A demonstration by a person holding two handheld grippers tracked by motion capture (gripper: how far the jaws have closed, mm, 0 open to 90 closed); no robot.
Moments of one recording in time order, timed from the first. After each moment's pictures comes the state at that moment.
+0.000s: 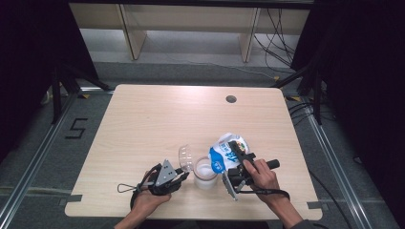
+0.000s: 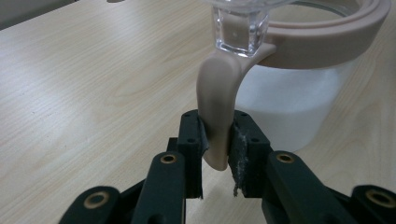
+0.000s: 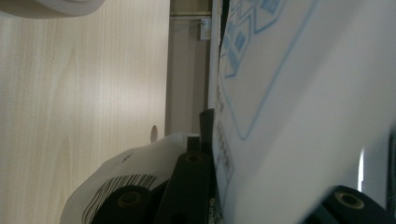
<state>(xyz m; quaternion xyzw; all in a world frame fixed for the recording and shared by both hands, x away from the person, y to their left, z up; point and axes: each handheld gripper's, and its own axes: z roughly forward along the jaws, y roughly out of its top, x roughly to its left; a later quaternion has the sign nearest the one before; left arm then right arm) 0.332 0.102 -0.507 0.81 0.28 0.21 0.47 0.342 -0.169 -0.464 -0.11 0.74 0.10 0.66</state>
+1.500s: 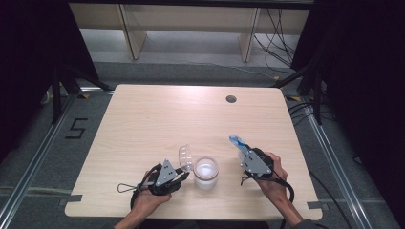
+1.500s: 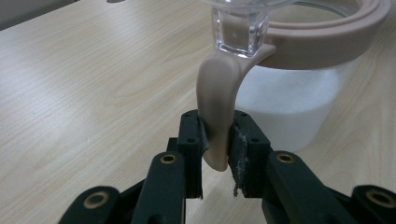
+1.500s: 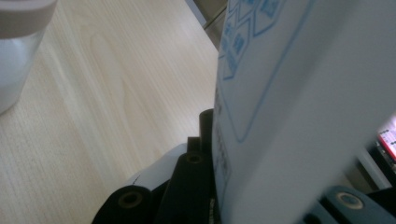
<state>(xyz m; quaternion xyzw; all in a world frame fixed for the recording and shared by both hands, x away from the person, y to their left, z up) 0.332 0.102 -0.507 0.81 0.28 0.20 0.47 0.364 -0.218 -0.464 0.14 0.81 0.32 0.47</state>
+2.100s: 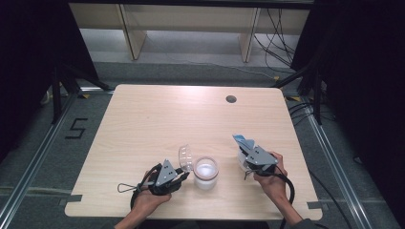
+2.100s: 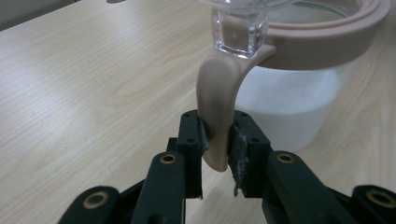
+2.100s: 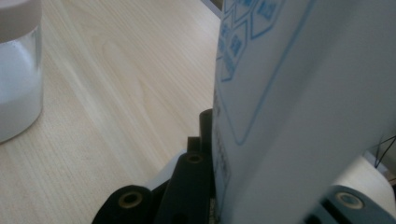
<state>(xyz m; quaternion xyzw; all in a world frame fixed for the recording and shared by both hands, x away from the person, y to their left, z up) 0.332 0.101 -0.507 0.81 0.28 0.20 0.47 0.378 -0.232 -0.476 0.22 0.82 0.38 0.38</state>
